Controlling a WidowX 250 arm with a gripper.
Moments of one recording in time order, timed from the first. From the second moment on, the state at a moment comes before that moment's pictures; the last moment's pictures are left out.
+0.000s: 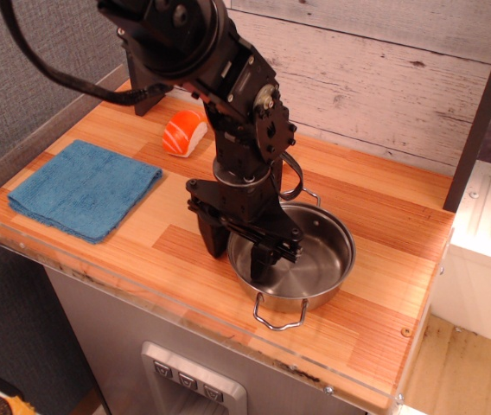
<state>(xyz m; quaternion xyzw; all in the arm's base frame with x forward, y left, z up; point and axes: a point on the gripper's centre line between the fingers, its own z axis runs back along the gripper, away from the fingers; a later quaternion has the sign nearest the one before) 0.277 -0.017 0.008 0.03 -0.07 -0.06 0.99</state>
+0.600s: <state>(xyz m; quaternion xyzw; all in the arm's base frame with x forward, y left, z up) 0.276 -0.016 0.009 0.02 -0.08 -0.05 1.00</state>
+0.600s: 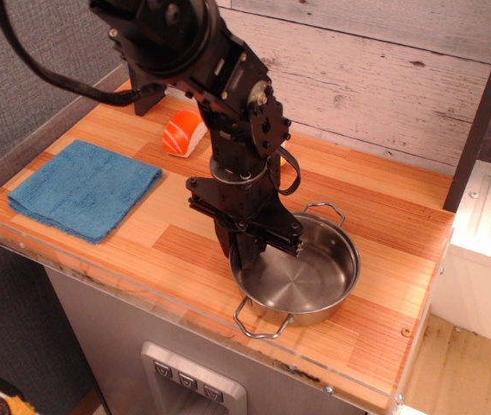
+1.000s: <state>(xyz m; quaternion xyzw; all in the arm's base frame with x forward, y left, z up) 0.269 -0.015 0.025 0.00 -0.07 -0.04 1.00</state>
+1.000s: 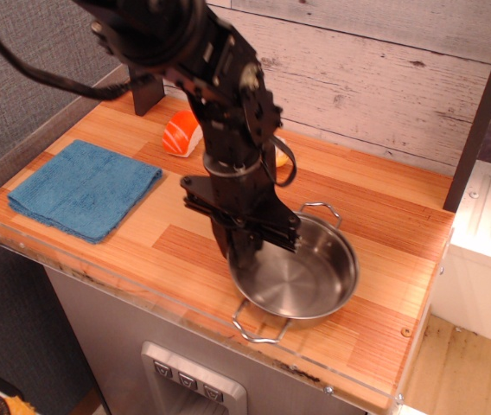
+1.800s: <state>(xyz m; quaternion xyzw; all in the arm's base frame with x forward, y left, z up) 0.262 0.128 0.078 -0.01 -0.07 0.11 0.99</state>
